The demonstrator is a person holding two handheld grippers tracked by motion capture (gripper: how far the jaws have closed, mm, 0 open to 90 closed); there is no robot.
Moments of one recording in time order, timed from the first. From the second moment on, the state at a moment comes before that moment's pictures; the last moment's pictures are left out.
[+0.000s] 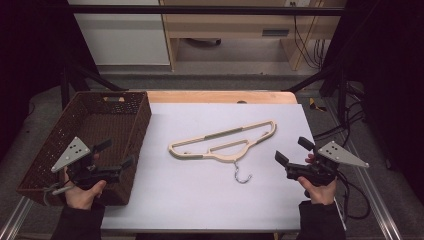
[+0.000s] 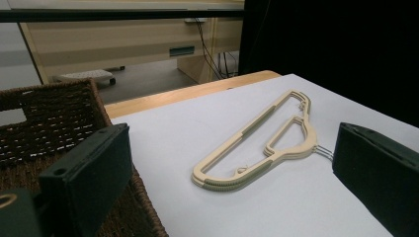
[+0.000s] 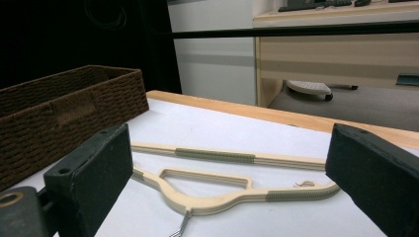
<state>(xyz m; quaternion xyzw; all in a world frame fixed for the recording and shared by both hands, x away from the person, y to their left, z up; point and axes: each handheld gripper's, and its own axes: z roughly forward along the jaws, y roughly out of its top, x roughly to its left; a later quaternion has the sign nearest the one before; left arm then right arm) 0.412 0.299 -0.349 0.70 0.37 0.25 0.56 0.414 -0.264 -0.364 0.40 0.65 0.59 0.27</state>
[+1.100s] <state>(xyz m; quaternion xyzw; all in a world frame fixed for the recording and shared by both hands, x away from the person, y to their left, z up) 0.420 0.307 -0.359 0.70 0.39 0.25 0.55 0.452 -0.179 -0.384 0.45 0.71 0.49 0.24</state>
